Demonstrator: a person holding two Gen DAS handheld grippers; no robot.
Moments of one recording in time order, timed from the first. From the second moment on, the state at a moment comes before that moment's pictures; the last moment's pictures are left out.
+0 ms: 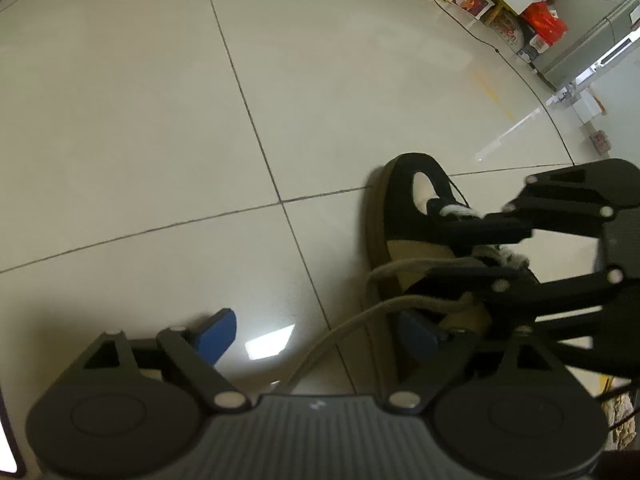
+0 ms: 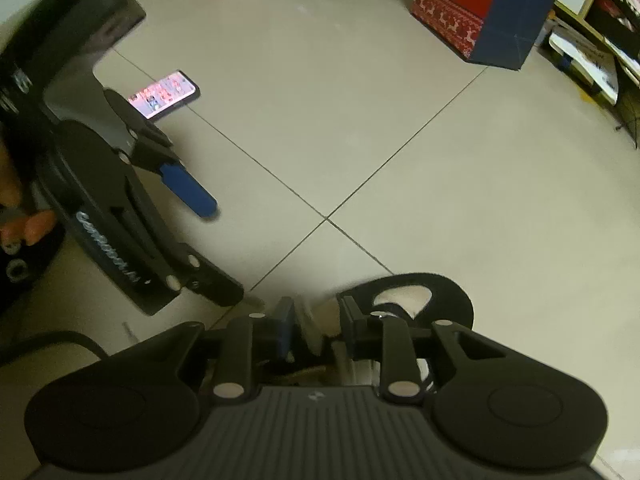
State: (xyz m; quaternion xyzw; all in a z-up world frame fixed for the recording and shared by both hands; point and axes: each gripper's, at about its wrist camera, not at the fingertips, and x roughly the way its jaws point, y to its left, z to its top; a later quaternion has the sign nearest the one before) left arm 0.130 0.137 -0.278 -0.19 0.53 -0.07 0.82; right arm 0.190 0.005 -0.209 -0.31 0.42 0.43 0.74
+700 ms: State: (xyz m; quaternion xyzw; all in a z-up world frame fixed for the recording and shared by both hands) left arm 0.127 0.198 -0.298 -0.53 0.45 -0.01 0.72; right arm 0.215 -0.014 -0.189 -0.20 0.36 0.38 0.83
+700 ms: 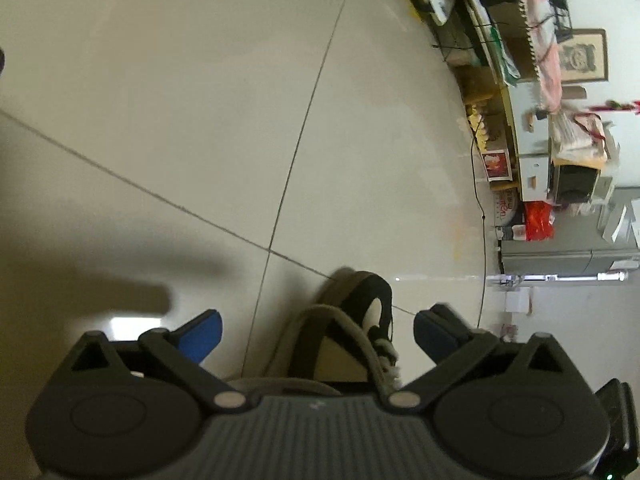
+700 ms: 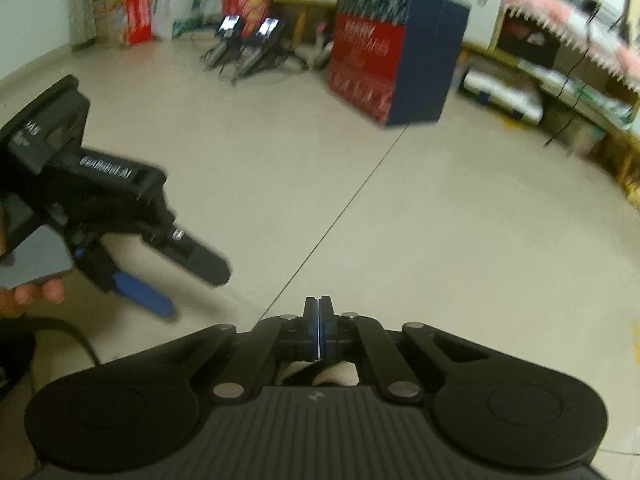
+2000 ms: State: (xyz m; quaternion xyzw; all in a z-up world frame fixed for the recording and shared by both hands) left arm 0.143 0.186 -0.304 -0.66 0.41 -0.07 0.62; right arm 0.191 -0.020 -0.186 -0.02 0.42 0.52 0.75
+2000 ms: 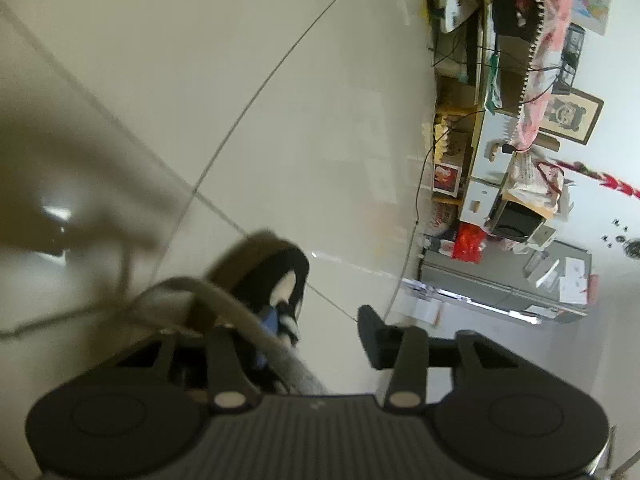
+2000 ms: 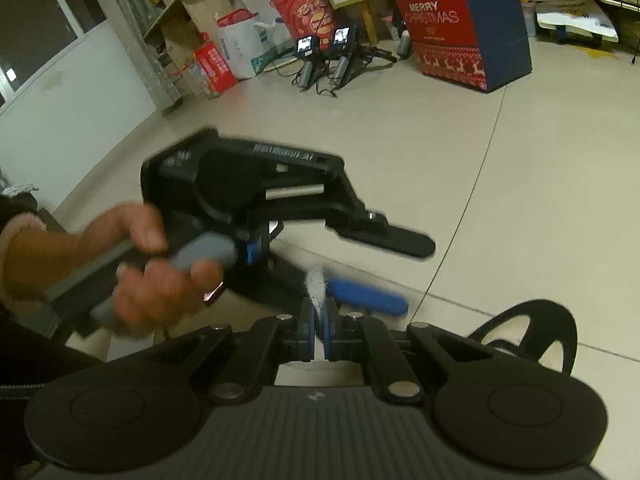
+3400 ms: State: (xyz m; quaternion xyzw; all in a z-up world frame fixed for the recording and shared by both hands) left arm 0.138 0.205 -0.321 -0.62 0.48 0.00 0.61; right arm 0.209 -0.042 -0.191 0.00 0.43 0.44 0.79
